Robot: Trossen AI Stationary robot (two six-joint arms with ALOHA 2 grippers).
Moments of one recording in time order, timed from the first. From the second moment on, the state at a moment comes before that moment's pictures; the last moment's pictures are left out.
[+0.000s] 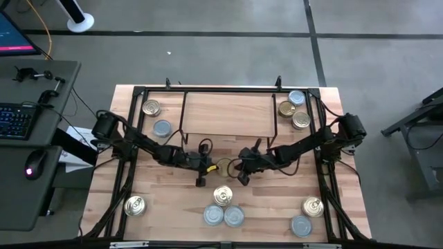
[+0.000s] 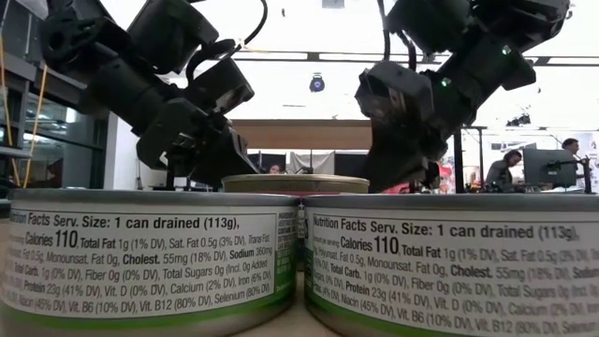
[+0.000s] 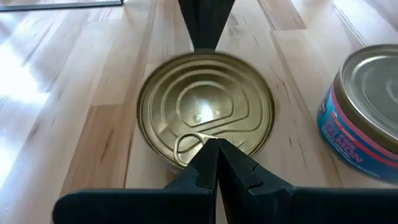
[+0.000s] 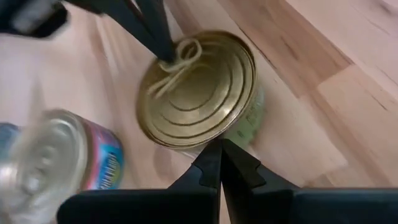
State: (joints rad) left arm -0.22 1.79 0.62 0.53 -0.18 -0.06; right arm 0.23 1.72 0.78 0.18 0.18 0.72
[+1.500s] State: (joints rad) left arm -0.28 1.50 0.61 0.26 -0.38 -0.18; right arm 0.15 1.81 1.28 -0.43 0.16 0.41
